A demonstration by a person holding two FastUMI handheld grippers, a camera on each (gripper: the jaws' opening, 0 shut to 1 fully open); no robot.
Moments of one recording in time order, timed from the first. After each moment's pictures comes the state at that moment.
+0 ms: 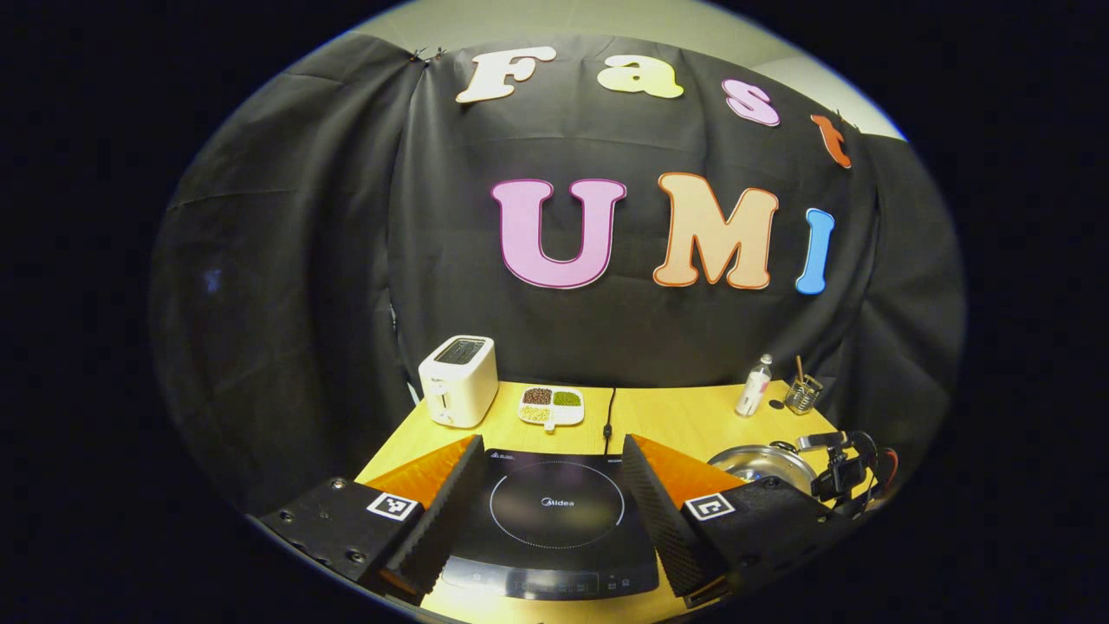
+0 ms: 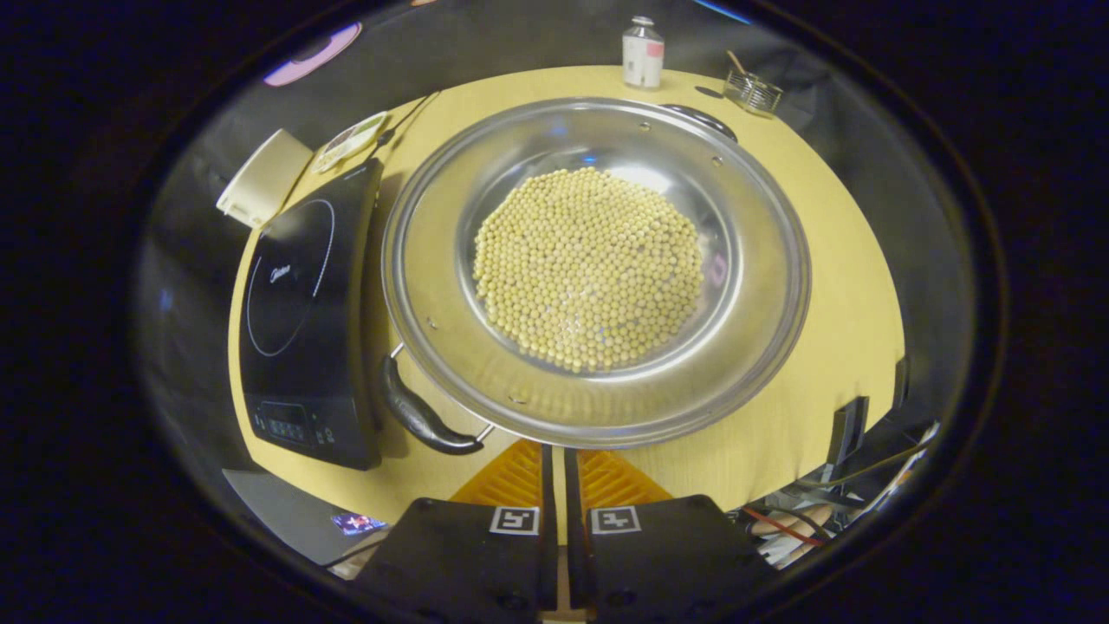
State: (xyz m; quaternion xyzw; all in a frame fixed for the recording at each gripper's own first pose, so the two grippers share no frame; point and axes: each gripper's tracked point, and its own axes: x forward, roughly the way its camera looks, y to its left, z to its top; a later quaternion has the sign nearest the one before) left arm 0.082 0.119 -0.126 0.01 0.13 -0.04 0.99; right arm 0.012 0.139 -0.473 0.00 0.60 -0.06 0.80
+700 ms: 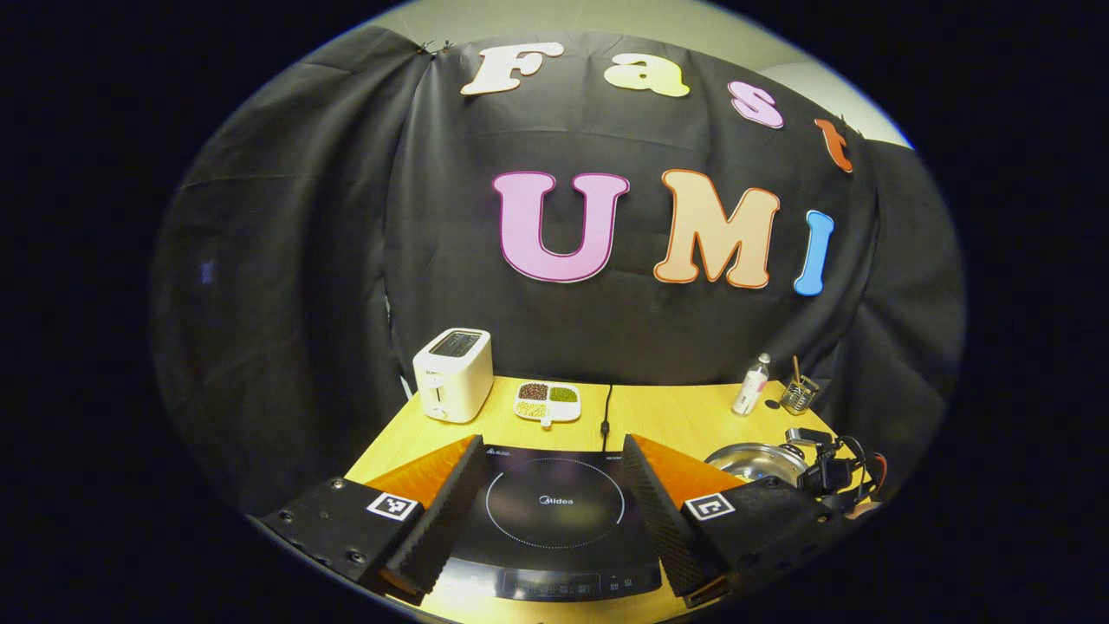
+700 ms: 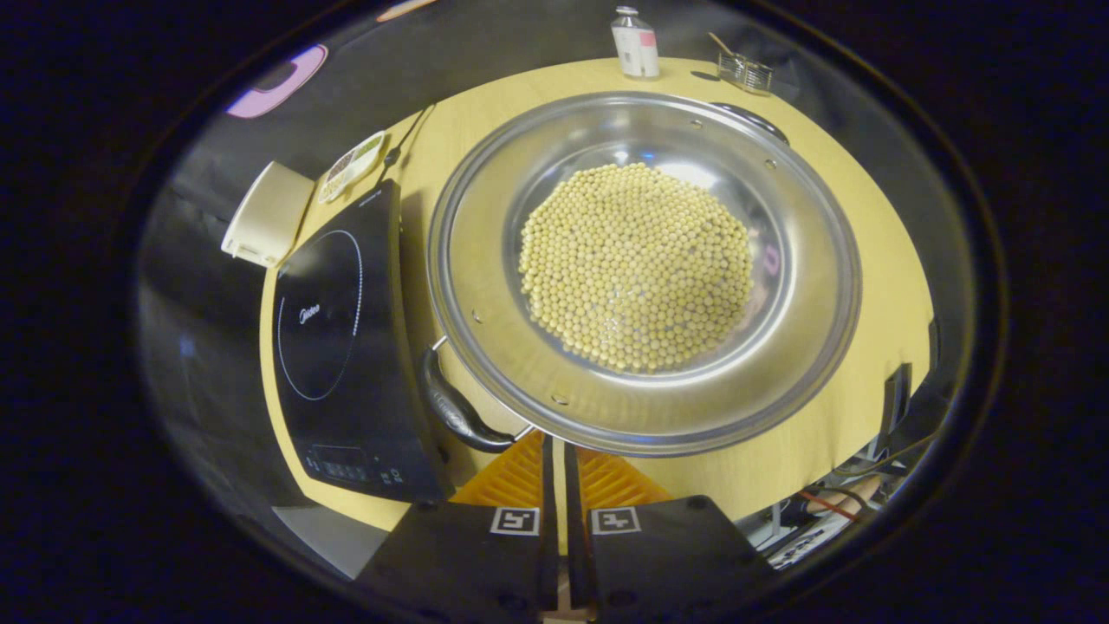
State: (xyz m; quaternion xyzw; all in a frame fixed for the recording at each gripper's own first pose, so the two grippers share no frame) left arm 0.088 0.124 -0.138 -0.01 0.13 -0.04 0.99; right arm 0.030 0.196 -0.479 0.09 0.59 -0.06 0.80
